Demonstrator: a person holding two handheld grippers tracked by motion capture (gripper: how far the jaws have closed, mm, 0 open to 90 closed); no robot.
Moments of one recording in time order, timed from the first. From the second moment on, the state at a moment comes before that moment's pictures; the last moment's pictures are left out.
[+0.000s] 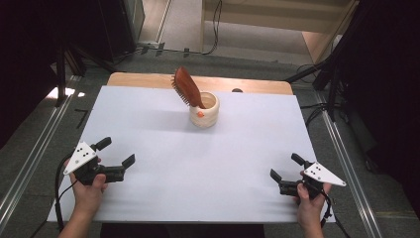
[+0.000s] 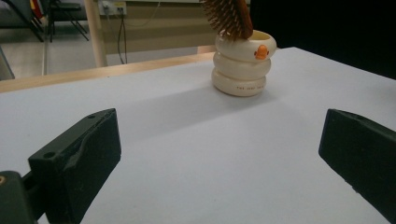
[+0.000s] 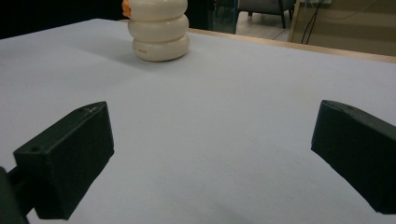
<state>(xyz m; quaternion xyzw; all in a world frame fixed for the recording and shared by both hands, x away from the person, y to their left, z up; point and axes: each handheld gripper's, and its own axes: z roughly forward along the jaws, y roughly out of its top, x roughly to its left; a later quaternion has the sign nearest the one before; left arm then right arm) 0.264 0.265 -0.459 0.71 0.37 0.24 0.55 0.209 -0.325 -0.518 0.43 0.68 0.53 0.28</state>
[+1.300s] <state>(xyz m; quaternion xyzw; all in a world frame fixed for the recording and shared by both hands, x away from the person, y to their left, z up) 0.231 0.324 -0.479 0.71 0.40 0.27 0.52 0.208 -0.325 -0.518 0.43 0.68 0.52 0.28</state>
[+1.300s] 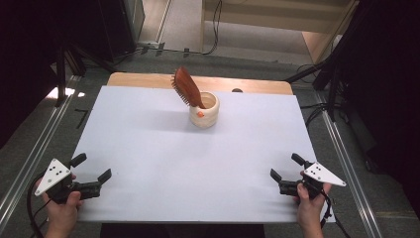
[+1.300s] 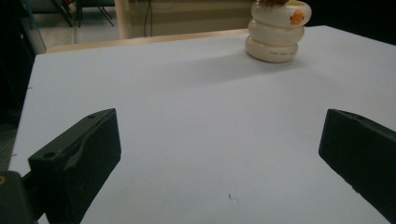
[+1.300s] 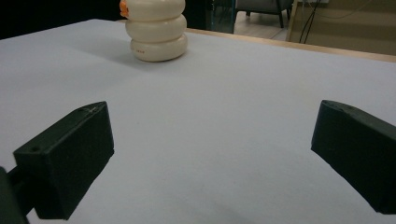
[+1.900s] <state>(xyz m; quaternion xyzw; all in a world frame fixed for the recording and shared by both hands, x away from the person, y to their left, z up) 0.226 0.339 -0.486 0.69 0.41 0.26 0.53 0.209 -0.325 -0.518 0.43 0.68 0.52 0.28</state>
